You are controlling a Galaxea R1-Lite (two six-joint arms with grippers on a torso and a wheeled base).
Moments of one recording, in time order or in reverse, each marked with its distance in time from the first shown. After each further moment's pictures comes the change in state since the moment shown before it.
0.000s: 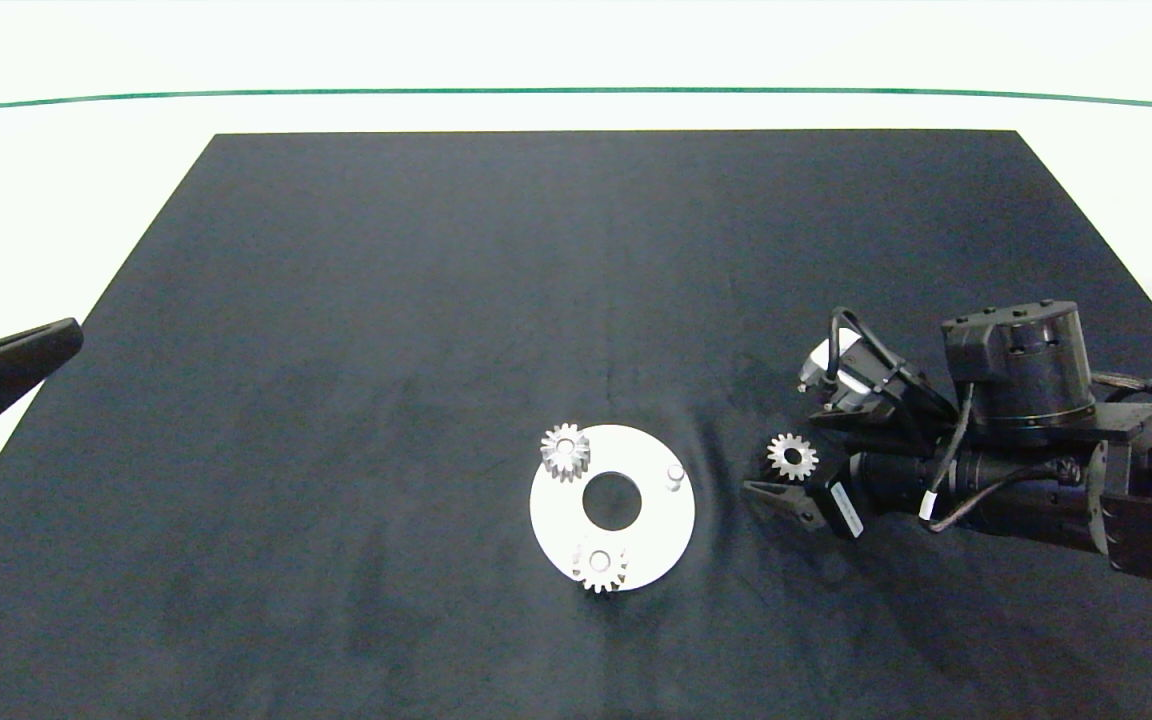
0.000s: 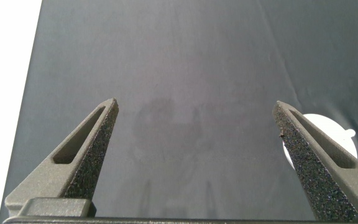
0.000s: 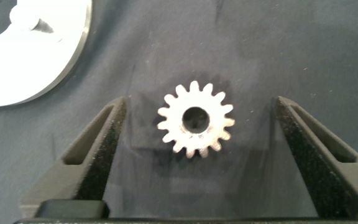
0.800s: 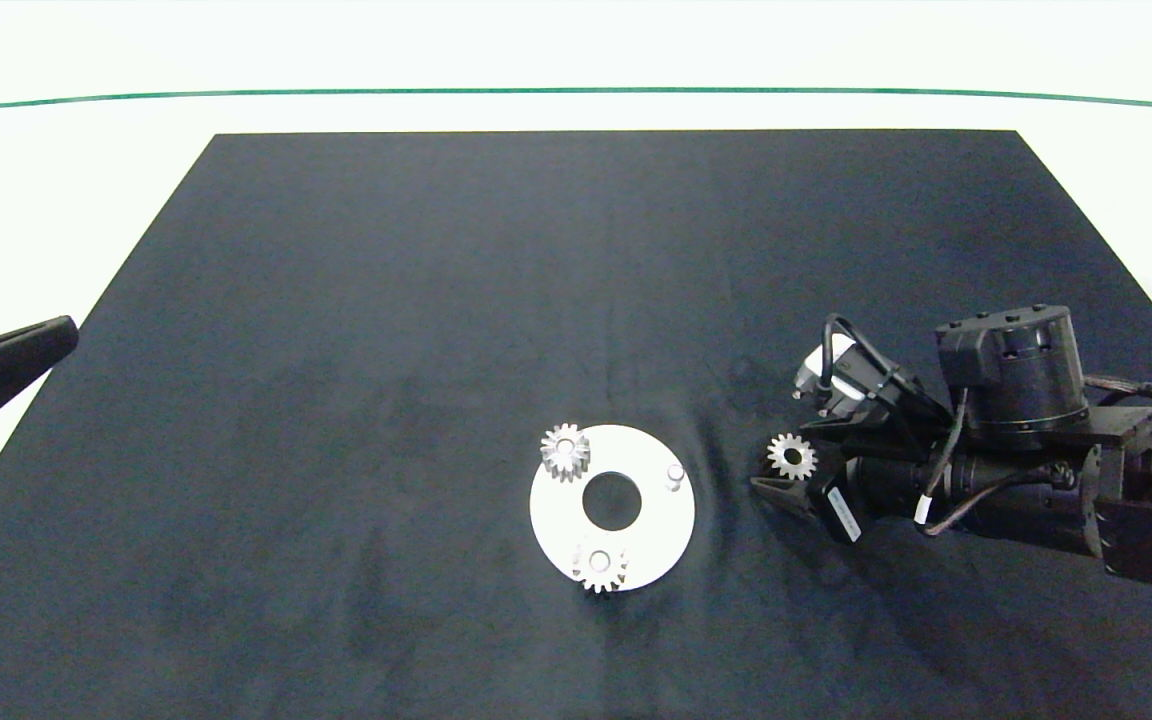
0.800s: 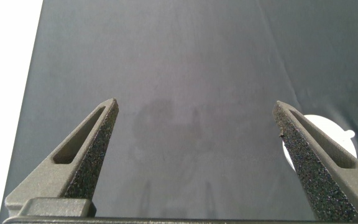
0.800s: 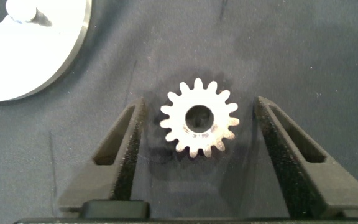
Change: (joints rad) left arm 0.001 -0.003 -0.001 0.000 -0.001 0.000; right arm 0.006 0.005 0.007 0.002 -0.007 -0.014
